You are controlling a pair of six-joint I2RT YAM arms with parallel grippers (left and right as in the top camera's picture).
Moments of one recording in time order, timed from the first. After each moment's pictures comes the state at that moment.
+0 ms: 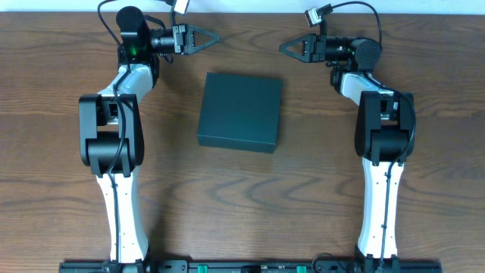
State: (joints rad) left arm 0.00 2.40 1.71 0.84 1.51 -1.09; right arm 0.01 2.63 1.84 1.52 -1.55 1.77
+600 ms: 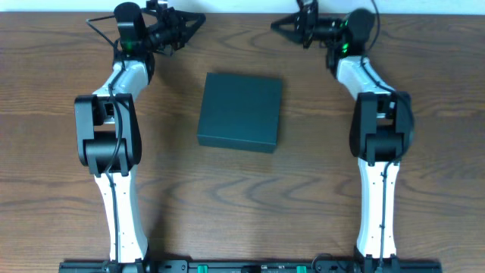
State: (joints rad) left arm 0.02 2.41 1.81 0.33 0.99 -1.17; right arm 0.03 2.64 2.09 0.83 -1.44 1.73
